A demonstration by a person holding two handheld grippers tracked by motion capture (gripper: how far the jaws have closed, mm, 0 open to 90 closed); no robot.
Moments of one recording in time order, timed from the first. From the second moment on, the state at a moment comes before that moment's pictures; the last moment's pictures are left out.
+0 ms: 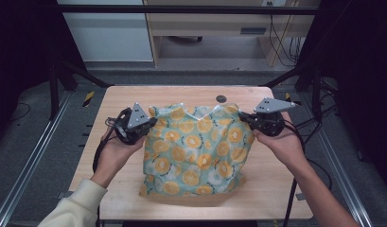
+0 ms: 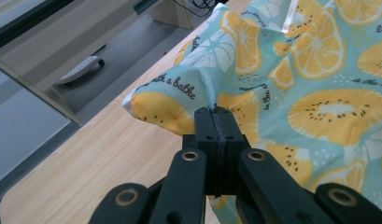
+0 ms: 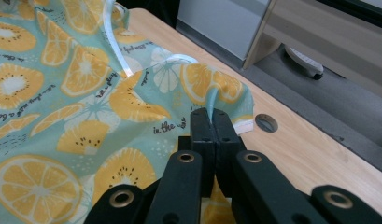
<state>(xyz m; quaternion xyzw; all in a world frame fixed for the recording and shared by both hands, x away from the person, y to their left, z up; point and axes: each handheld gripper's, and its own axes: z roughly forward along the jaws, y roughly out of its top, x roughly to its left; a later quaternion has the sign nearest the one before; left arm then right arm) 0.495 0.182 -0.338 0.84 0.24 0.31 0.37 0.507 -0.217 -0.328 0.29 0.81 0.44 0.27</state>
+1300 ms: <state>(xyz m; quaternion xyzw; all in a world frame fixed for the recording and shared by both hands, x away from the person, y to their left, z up) 0.381 0.183 -0.427 0.88 0.15 0.21 0.39 0.400 -0.225 -0.395 0.23 0.84 0.46 0.19</state>
